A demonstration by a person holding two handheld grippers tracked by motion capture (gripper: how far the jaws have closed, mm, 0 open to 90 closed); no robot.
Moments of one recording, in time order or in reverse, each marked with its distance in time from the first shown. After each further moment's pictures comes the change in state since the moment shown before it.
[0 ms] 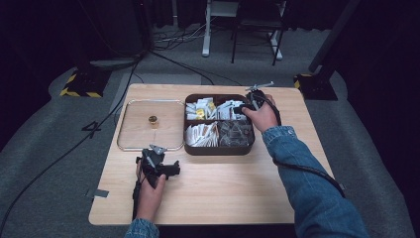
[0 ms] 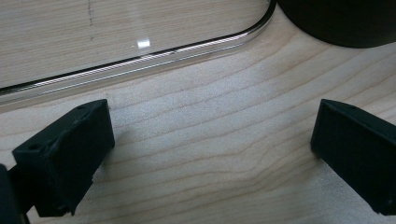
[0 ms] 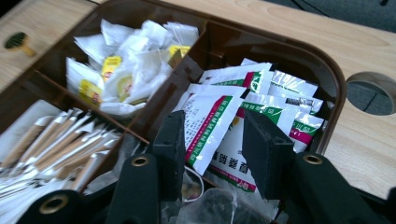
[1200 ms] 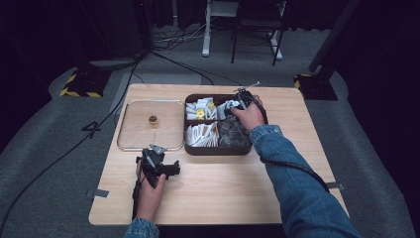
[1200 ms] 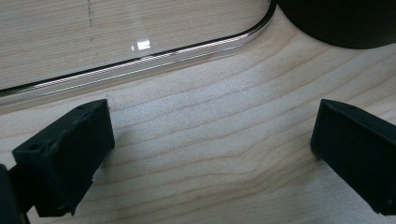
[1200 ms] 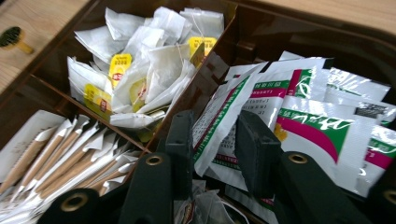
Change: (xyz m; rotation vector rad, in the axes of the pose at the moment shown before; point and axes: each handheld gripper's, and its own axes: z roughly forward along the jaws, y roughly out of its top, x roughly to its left) left arm 0.000 0.001 0.000 0.000 0.000 0.001; right arm 0.019 0.009 0.034 0.066 0.024 0.037
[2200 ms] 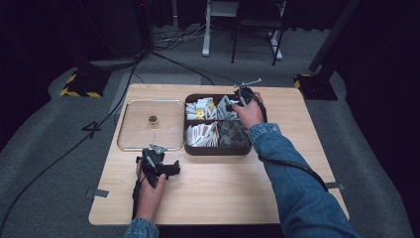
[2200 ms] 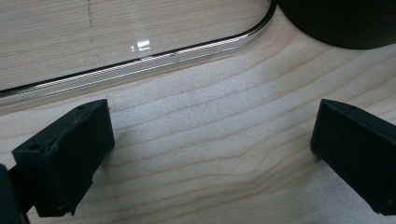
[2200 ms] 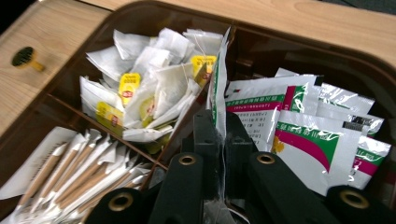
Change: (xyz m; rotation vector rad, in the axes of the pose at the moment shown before) left arm 0.000 0.000 0.000 -0.001 -0.001 0.000; right arm 0.005 0.010 -0.012 -0.029 -0.004 0.023
